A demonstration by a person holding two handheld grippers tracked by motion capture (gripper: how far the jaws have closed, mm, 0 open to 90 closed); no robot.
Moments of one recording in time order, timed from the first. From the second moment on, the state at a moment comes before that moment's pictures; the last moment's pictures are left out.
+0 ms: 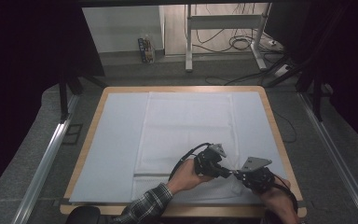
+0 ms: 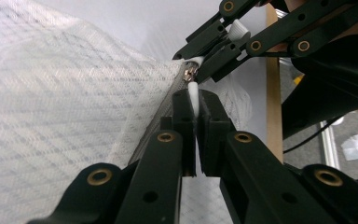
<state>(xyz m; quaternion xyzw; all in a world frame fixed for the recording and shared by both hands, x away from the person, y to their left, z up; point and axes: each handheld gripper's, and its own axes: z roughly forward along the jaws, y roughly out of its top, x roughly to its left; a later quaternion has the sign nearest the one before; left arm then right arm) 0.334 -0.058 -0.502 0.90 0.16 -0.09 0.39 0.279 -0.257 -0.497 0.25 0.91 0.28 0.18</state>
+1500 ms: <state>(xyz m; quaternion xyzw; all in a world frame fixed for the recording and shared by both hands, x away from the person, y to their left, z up) 0.330 -0.022 -0.502 0.90 0.18 -0.08 0.38 0.280 -0.263 -0.499 0.28 0.90 0.29 0.16</state>
